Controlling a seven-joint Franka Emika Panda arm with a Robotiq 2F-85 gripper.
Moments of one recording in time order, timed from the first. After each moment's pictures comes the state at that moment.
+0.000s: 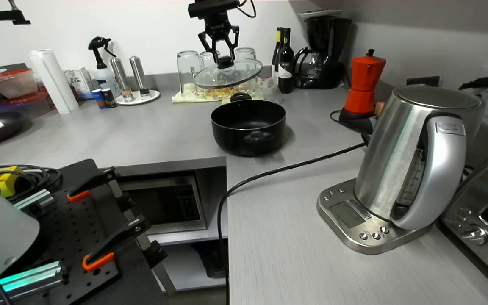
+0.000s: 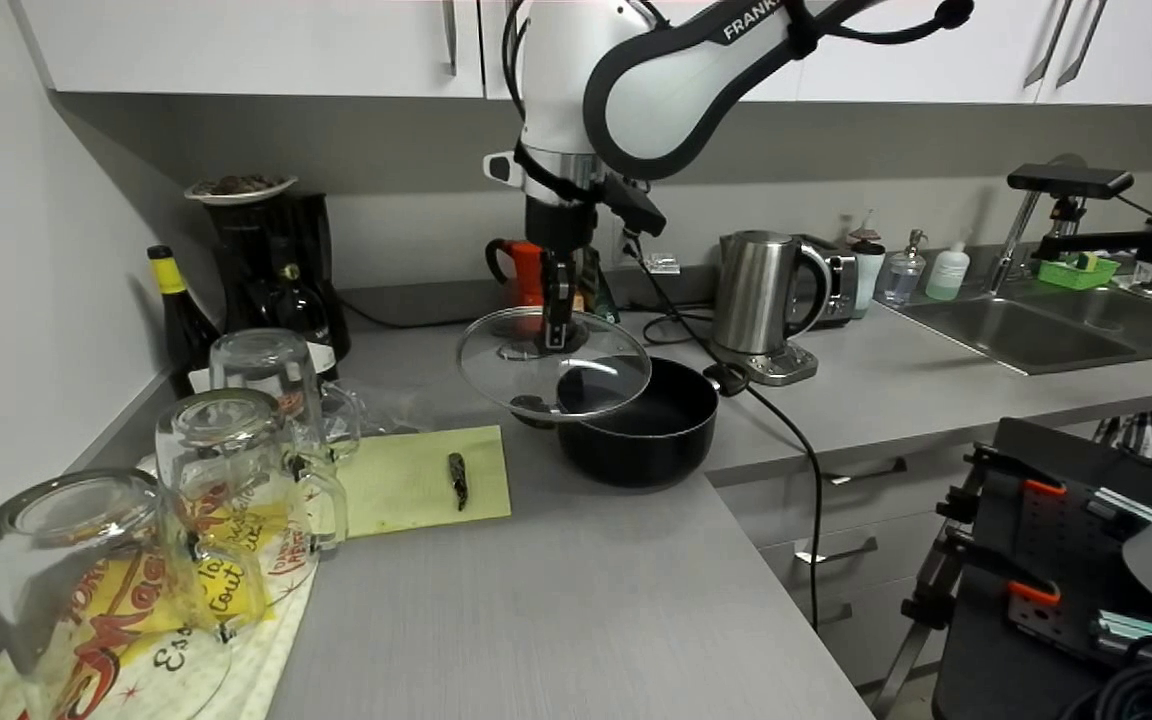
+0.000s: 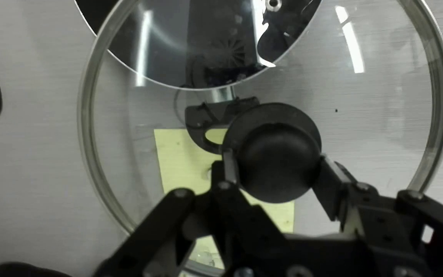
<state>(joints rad) 0.17 0.49 0.20 -1.70 -0.24 2.31 -0.36</state>
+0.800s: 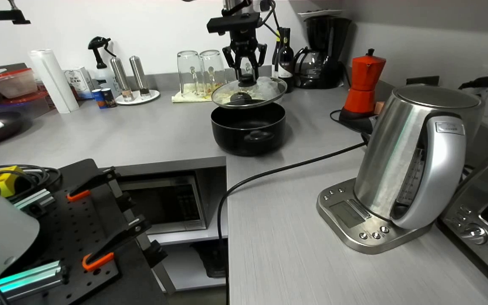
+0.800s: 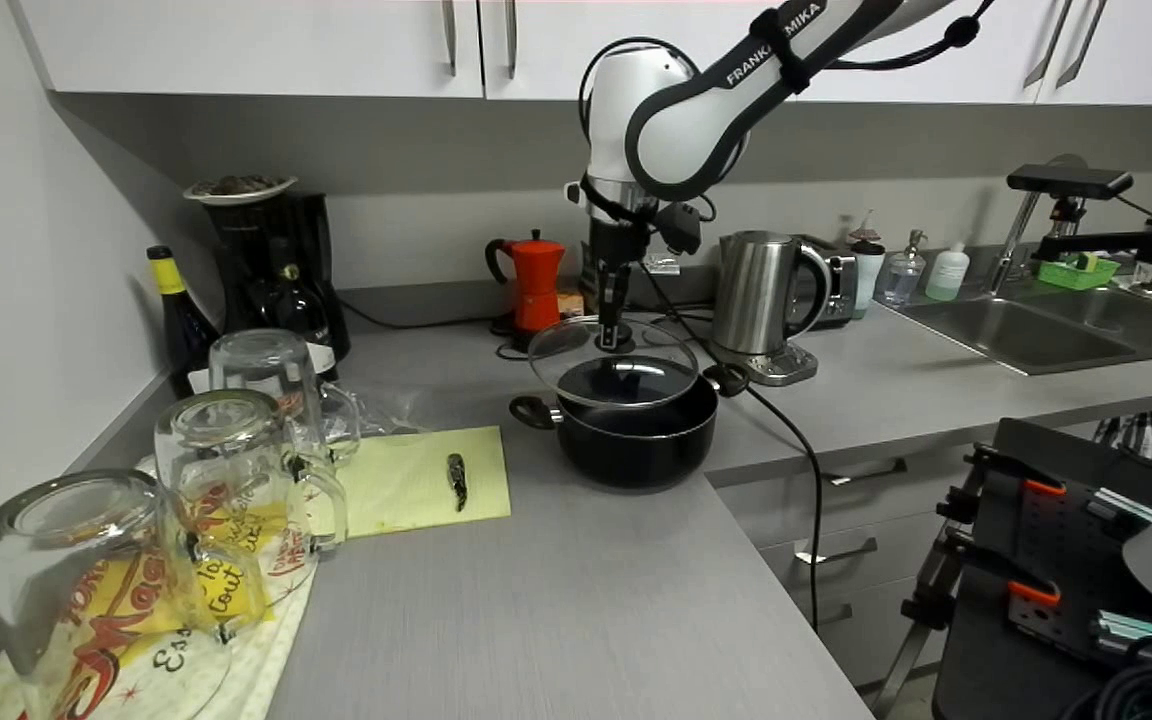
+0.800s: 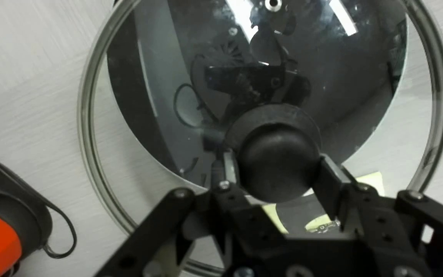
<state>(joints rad) 0.06 0.49 0.12 -1.80 -0.15 2.37 -0.25</state>
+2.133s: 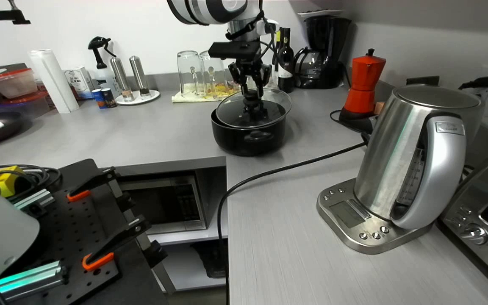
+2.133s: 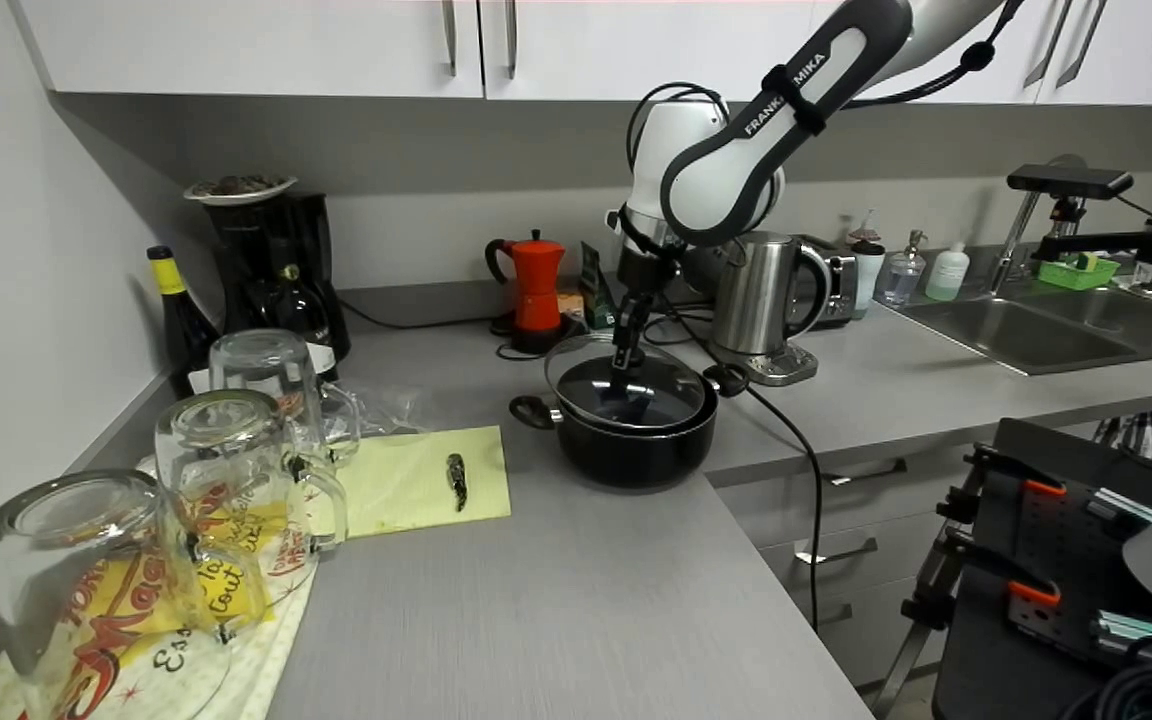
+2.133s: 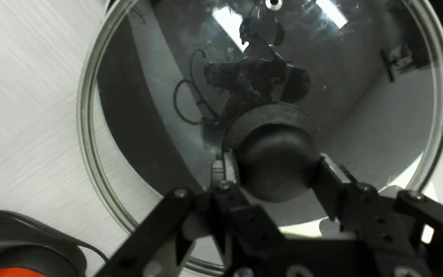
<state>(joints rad) -0.01 0.49 0.12 -1.97 -0.05 2.64 -0.22</state>
